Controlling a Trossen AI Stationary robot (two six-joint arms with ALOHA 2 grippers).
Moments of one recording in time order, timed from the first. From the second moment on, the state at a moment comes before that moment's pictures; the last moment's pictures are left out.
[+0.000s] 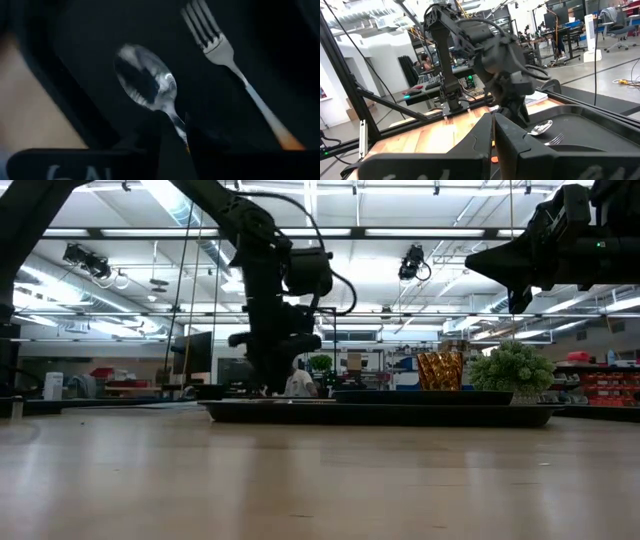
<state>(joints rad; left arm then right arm) 0.31 1.95 1.35 -0.69 -0.32 -0.42 -0.04 0.54 0.01 0.66 0.18 0.23</state>
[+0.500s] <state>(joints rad) 0.07 1.95 1.38 -0.39 -0.42 0.15 -0.04 0.54 0.01 0.66 0.18 0.23</state>
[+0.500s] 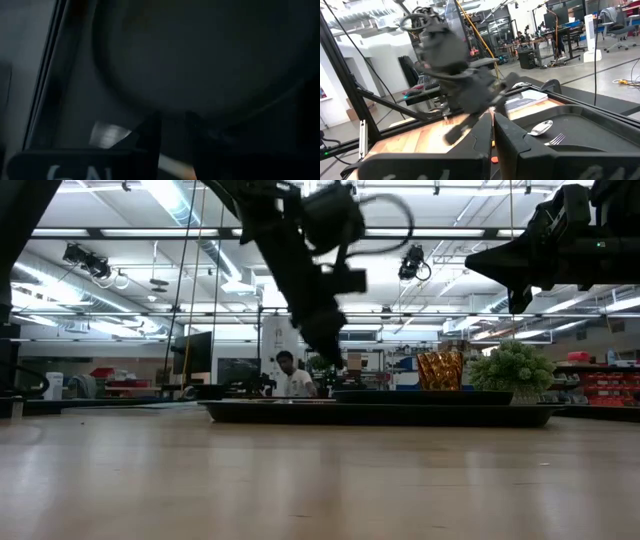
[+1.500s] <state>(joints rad) -0.43 1.89 2.32 -0.99 -0.68 0.08 -0.04 0.54 0.01 0.66 0.18 0.23</state>
